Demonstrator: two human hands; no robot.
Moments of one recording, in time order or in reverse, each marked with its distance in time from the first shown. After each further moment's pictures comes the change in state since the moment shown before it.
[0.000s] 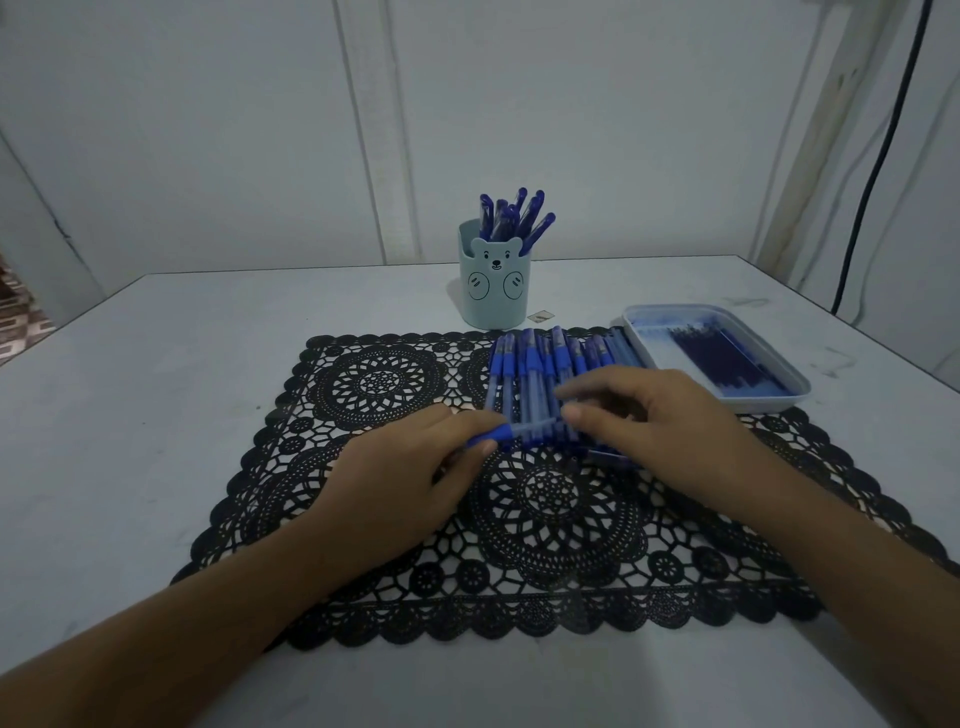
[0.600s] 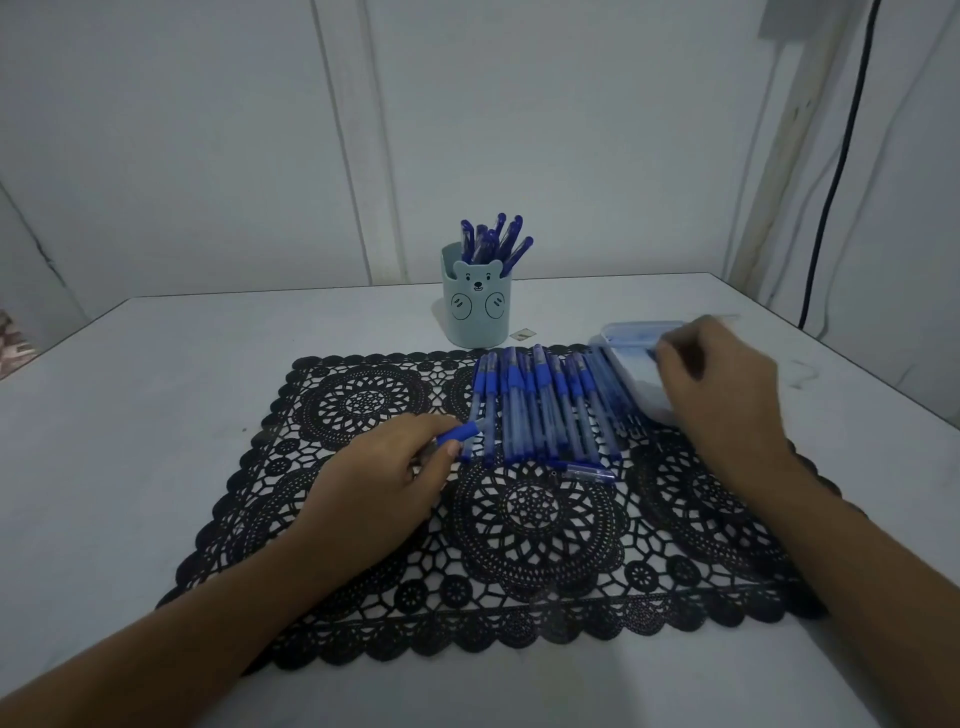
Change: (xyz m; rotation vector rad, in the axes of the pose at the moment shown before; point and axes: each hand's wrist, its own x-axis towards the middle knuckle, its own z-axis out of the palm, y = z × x) left_hand 0.002 -0.008 0.005 -0.135 0.061 -0.111; right_hand 0.014 0.047 -0.026 -0.211 0.699 0.058
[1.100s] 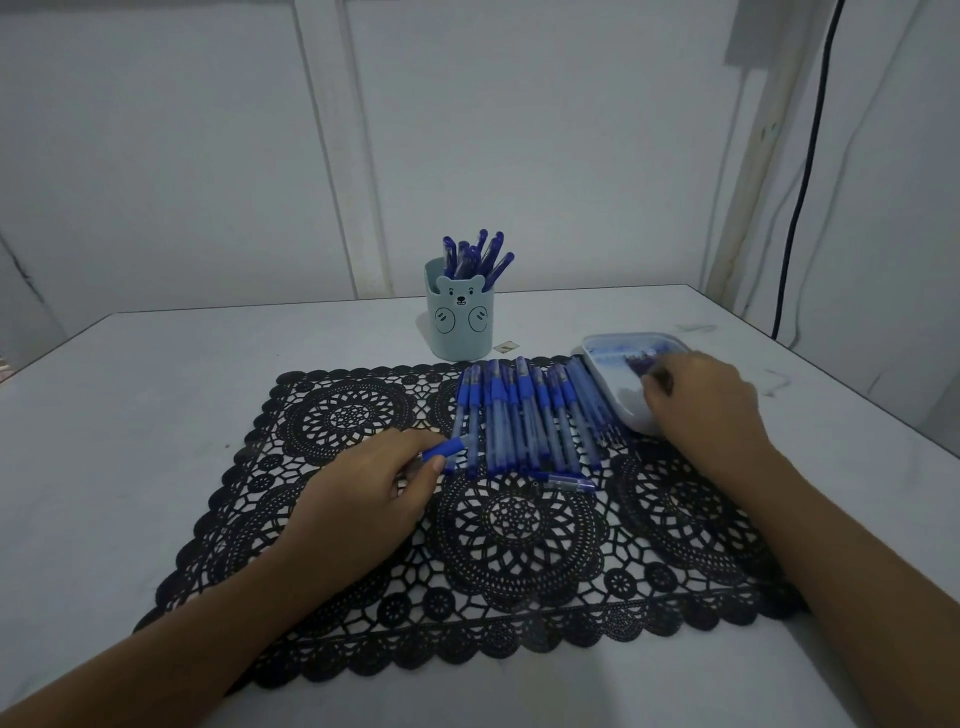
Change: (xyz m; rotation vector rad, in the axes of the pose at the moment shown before) left_hand 0.001 0.002 0.001 -0.008 -0.011 -0.047; right_hand 0.015 0.029 0.005 -0.469 -0.178 0.011
